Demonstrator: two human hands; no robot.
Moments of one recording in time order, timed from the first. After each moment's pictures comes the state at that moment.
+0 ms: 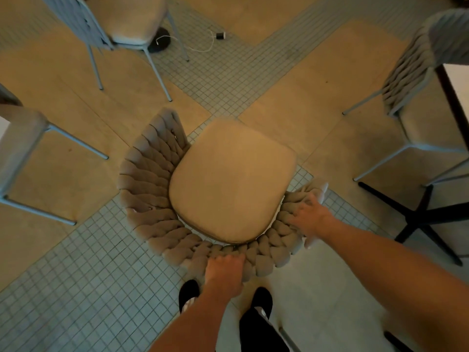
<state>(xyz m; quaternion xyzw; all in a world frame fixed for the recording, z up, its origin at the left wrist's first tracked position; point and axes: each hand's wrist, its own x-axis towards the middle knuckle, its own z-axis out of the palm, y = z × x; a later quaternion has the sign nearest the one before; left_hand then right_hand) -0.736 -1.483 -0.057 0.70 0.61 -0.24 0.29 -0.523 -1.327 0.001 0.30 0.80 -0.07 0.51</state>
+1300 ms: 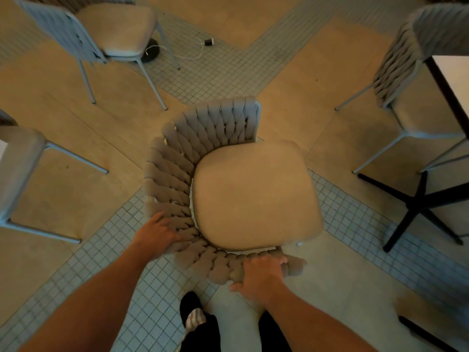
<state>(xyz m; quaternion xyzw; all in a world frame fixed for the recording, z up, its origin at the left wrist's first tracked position) -0.979 -1.410 -0.039 0.82 0.41 -0.40 0.04 -0.702 -1.475 -0.027 0.54 0.70 -0.26 0.40</state>
